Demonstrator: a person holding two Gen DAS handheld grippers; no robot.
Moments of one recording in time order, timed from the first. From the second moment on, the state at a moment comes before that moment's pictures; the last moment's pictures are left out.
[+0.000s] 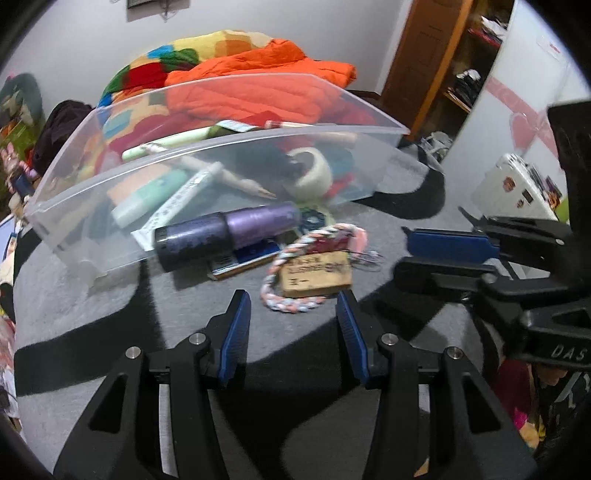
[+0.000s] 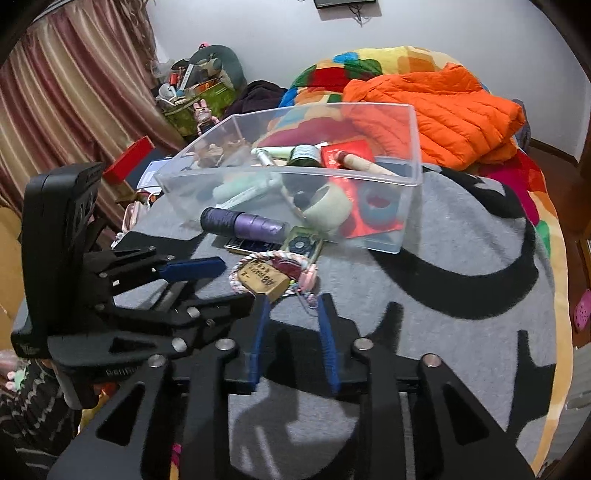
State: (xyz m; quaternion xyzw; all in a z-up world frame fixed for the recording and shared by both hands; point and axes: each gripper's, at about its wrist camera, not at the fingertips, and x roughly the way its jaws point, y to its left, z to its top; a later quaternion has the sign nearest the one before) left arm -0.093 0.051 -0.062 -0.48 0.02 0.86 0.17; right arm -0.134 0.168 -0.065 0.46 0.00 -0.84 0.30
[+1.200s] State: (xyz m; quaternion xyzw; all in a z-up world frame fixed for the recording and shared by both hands) left arm -0.060 0.004 -0.043 -0.45 -0.06 0.88 0.14; right arm -0.128 0.165 -0.009 0.38 -0.03 -0.85 0.35
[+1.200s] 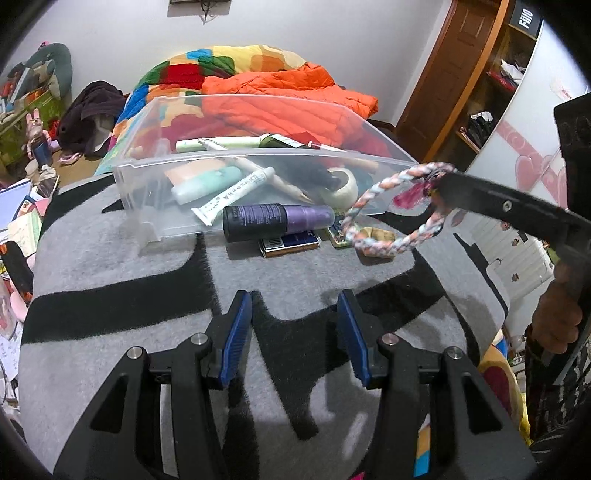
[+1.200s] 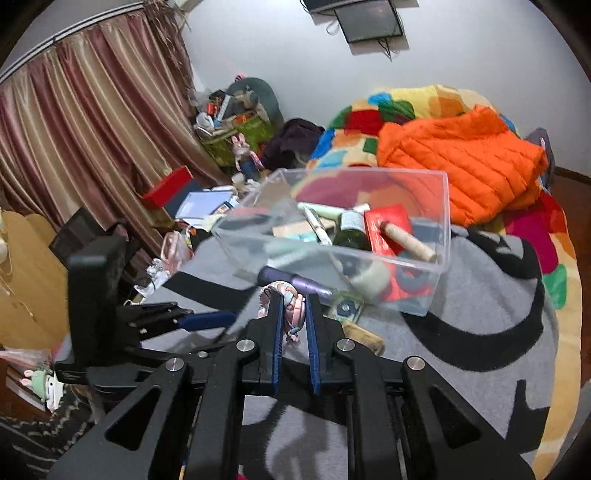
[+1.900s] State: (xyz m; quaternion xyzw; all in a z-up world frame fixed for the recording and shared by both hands) left arm -0.068 0.048 -0.048 -0.47 -0.01 0.87 0.17; right arm -0.112 0.212 -0.071 0.48 -0.02 -0.83 0.30
